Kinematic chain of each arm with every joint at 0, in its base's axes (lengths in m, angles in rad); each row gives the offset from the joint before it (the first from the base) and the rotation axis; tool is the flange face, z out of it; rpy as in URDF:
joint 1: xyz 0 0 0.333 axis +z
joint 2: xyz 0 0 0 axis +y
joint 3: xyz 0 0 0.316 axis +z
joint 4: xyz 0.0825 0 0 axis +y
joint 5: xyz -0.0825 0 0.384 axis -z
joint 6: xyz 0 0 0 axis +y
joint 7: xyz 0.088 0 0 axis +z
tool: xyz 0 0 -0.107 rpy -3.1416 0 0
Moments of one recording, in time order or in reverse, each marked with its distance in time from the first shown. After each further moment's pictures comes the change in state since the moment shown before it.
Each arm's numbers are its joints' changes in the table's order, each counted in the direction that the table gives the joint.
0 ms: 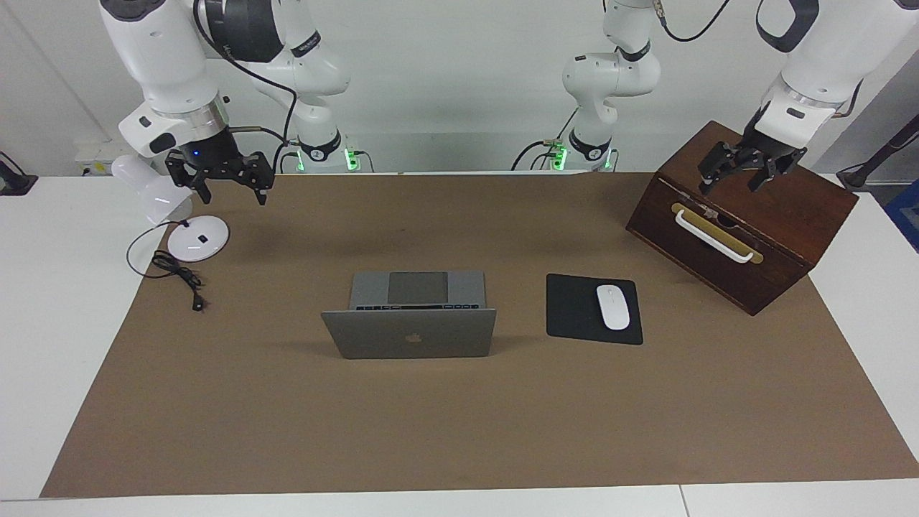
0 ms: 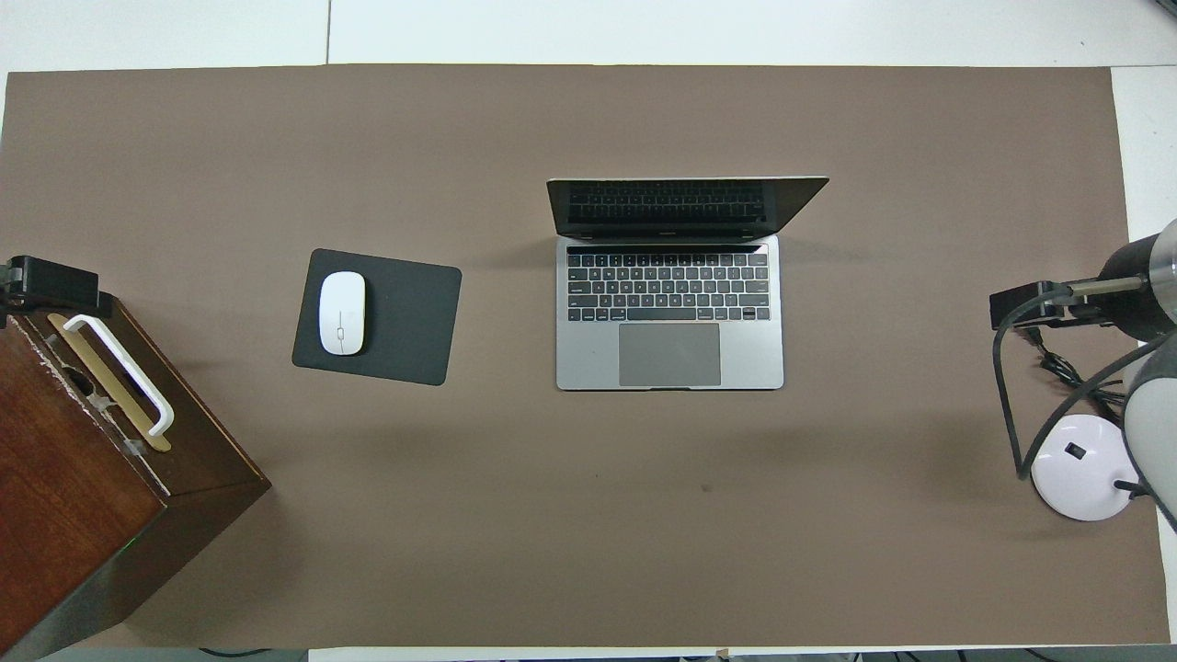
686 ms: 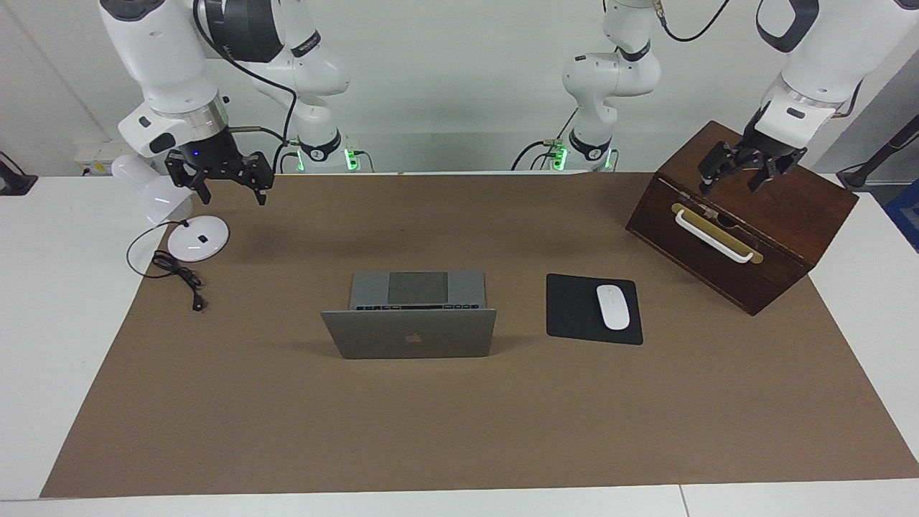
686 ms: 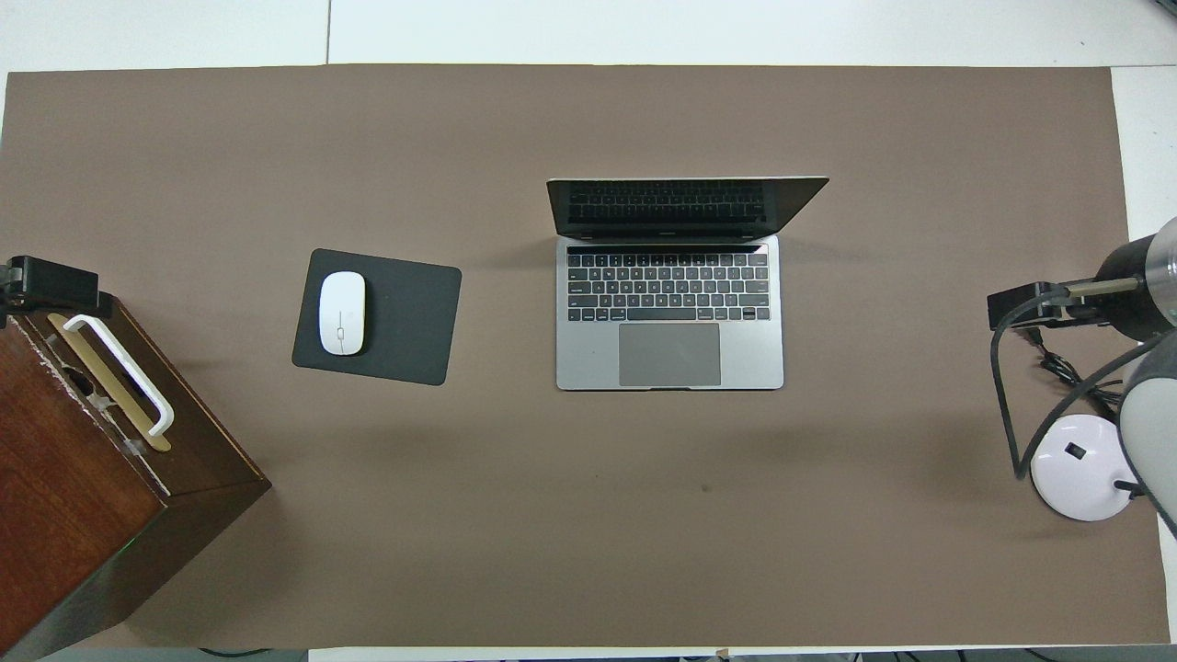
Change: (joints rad) left arm 0.000 0.000 0.000 0.000 0.000 0.000 0.000; right arm 0.001 0.000 0.000 0.006 0.000 -0.008 0.008
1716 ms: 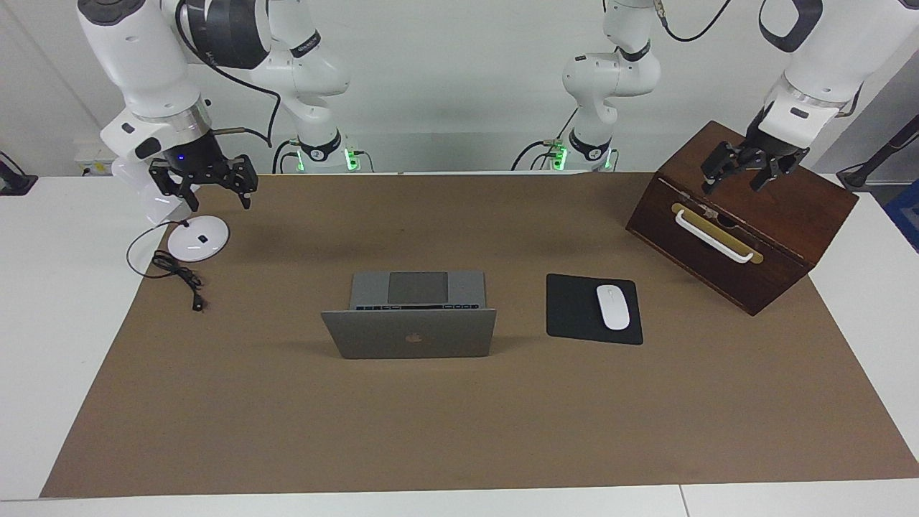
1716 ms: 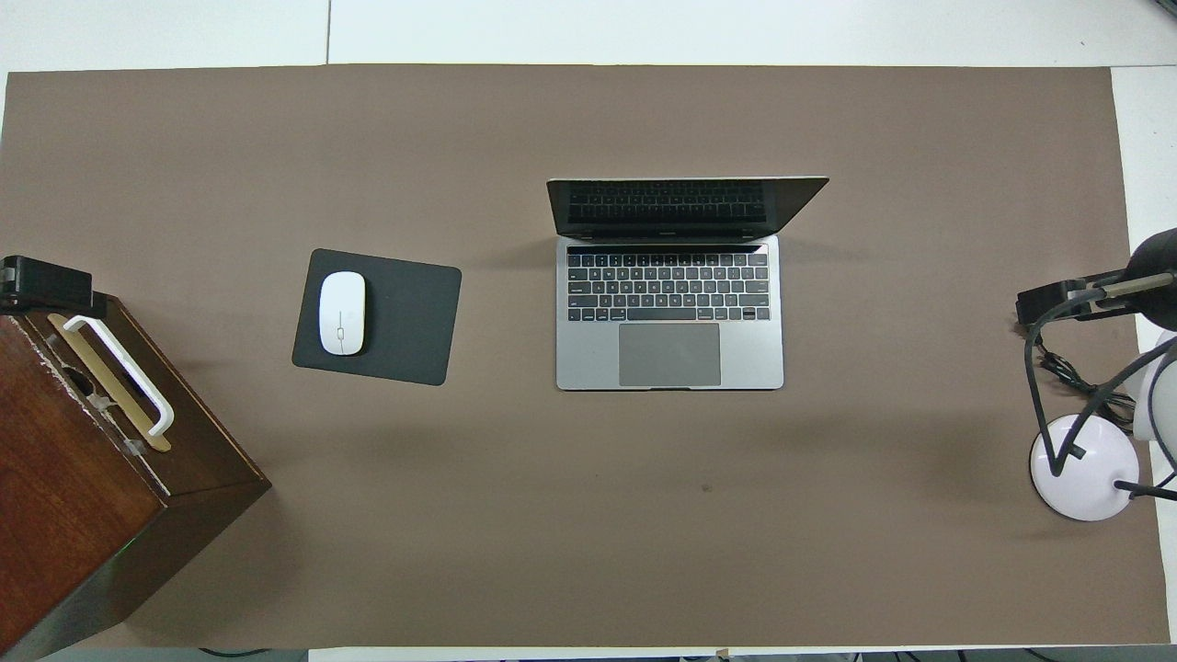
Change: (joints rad) left arm 0.006 0.000 0.003 0.000 0.000 0.000 0.000; right arm -0.039 0.017 -0.009 -0.005 0.000 -0.035 0.135
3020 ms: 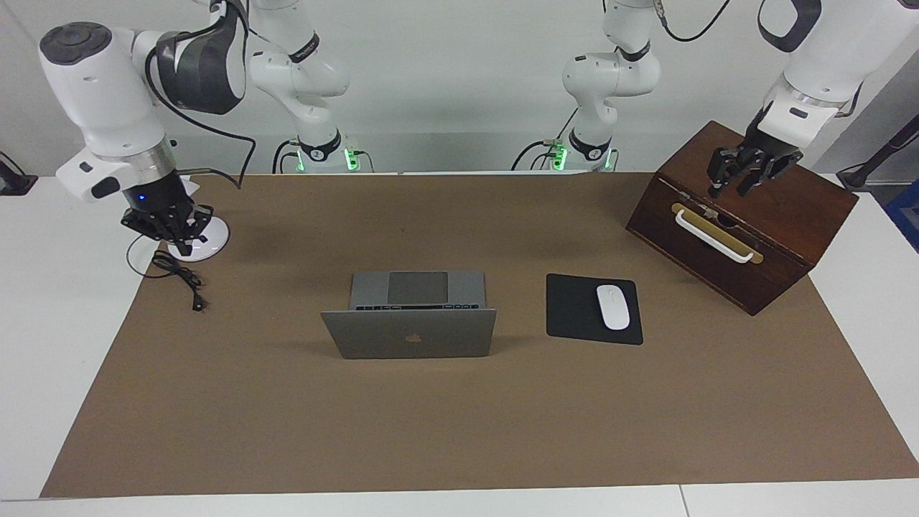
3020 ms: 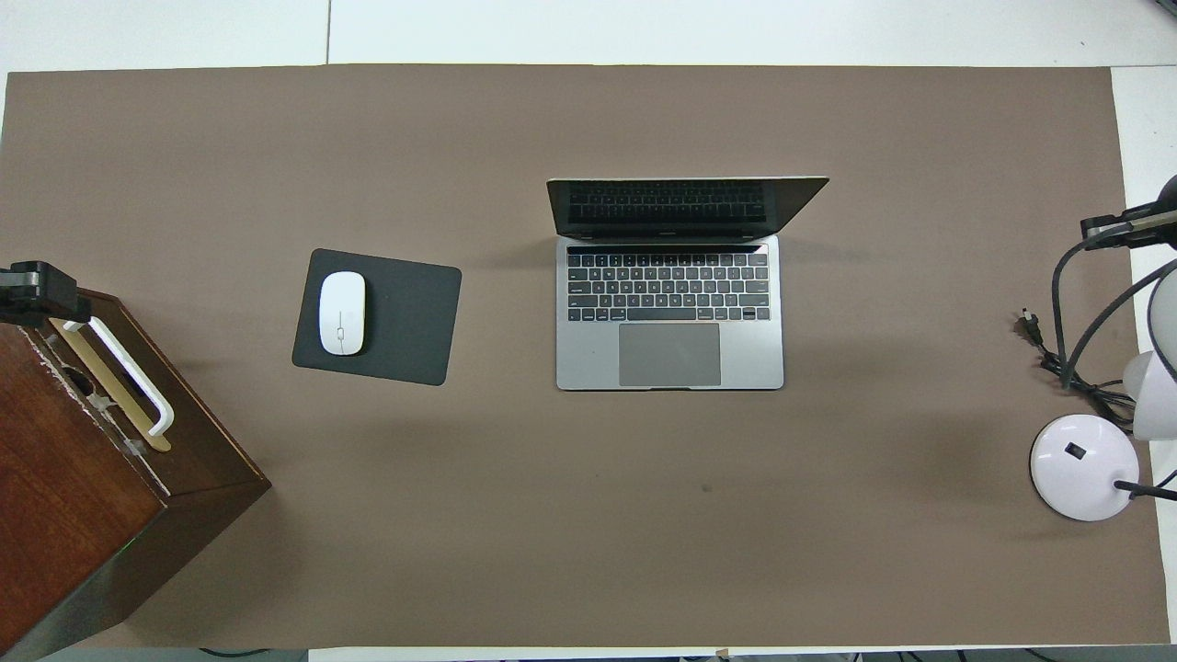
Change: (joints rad) left arm 0.001 0.000 -0.003 0.000 0.000 -0.005 0.000; right arm -0.088 0.149 -0.006 -0.064 0.055 -0.189 0.115
